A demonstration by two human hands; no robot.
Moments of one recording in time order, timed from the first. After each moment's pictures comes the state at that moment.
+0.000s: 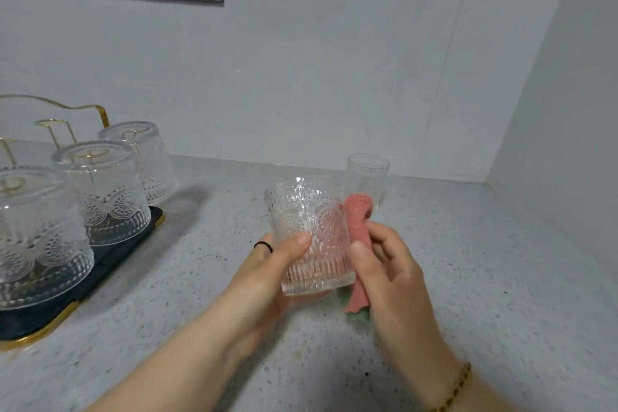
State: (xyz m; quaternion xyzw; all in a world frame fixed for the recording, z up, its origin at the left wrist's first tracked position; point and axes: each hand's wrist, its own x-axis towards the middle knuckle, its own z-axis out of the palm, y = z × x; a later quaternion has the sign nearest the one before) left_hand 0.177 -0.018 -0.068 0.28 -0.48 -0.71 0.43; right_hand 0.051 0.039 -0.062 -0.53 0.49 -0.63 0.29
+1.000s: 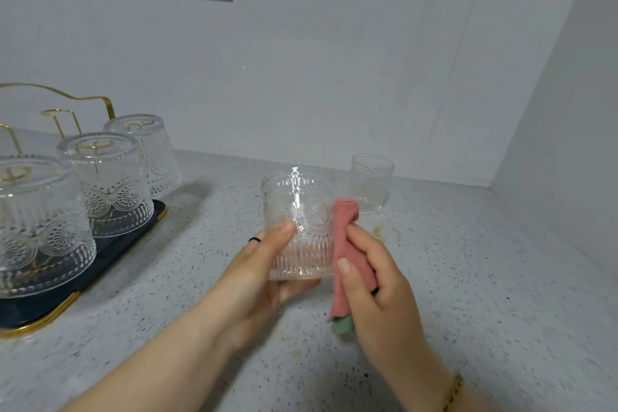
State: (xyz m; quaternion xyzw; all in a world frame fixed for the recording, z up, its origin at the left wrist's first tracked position) left_hand 0.184 -0.024 -0.068 0.25 -0.43 -0.75 0.44; right_hand 0.055 0.031 -0.080 -0.65 0.51 -0.55 0.16
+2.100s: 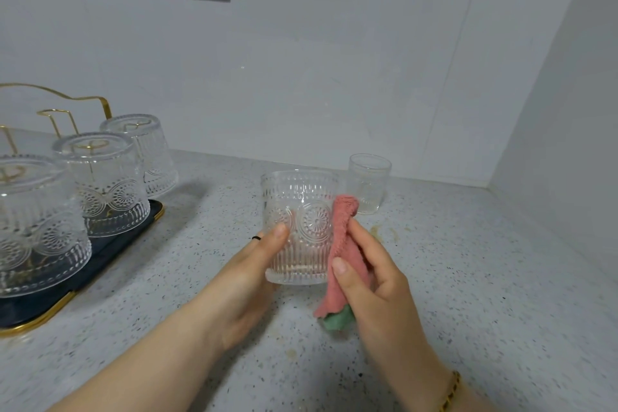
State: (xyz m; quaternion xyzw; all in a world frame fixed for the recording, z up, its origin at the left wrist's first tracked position) left_hand 0.186 -0.021 -0.067 0.22 -0.49 -0.74 0.40; right_hand 0.056 0.041 -0.063 -0.57 0.47 -0.59 0.33
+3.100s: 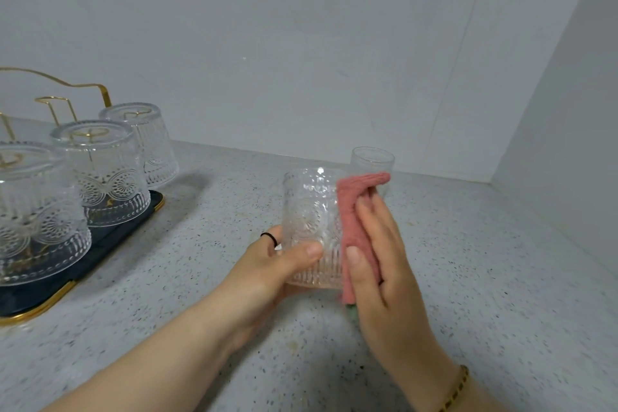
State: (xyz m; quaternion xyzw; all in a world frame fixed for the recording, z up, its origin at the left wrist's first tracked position) left_hand 0.180 -0.020 -0.075 0.31 -0.53 -0.67 0.41; right_hand 0.053 0.032 -0.075 -0.68 0.48 -0.55 0.08
